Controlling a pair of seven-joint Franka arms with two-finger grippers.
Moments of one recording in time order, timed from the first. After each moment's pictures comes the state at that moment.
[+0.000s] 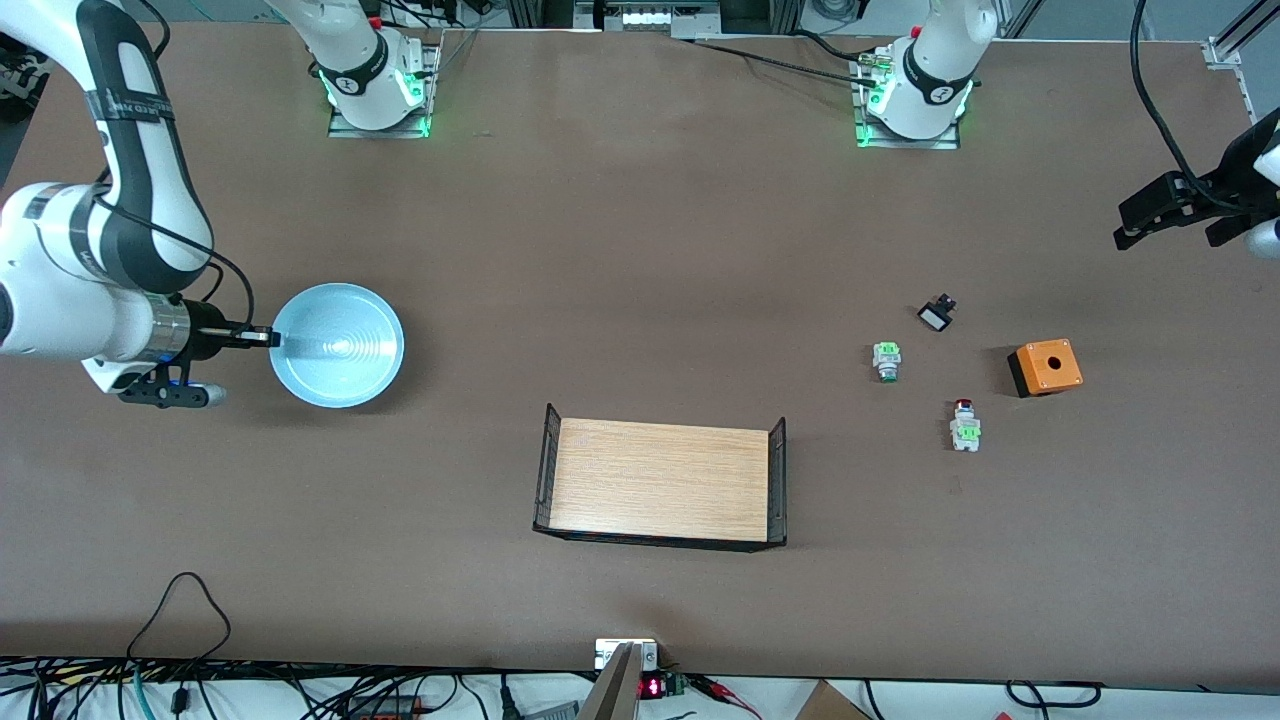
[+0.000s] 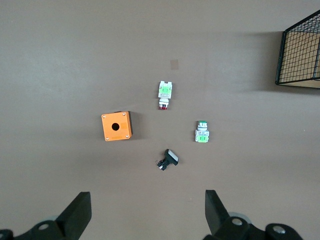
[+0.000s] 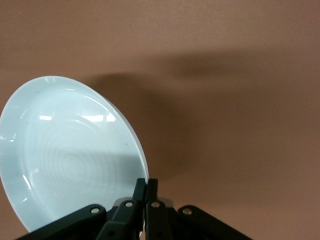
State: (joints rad) left arm 0.08 -0.03 -0.05 -1.60 0.01 1.57 -0.02; right arm -0.04 0.34 -0.04 -1.87 0.13 1.95 -0.09
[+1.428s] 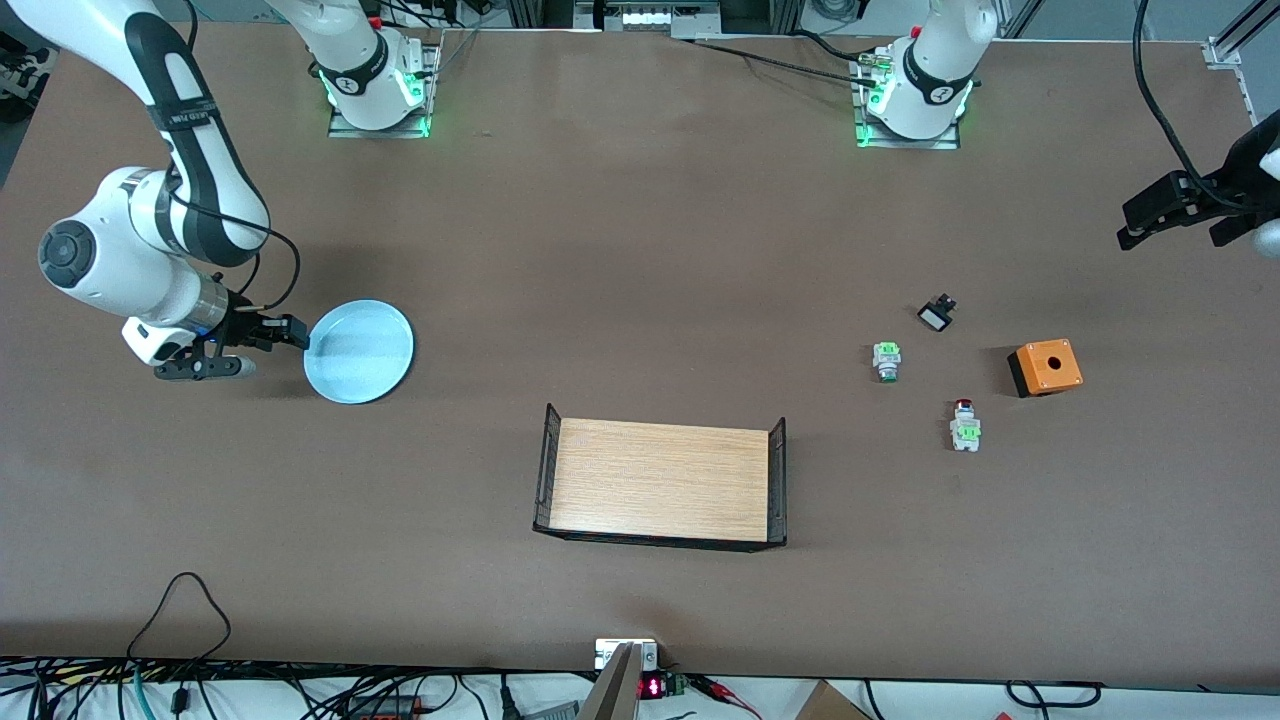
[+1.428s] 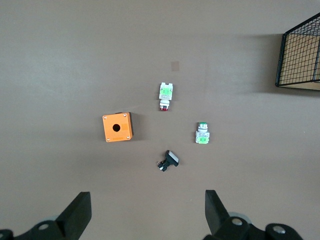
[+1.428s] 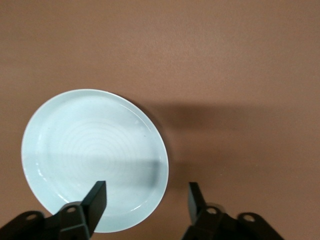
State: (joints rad) left arm 0.08 -0.03 -0.05 -1.59 0.01 1.57 -0.02; right arm -0.06 0.25 -0.02 -2.17 0.13 2.37 -0.20
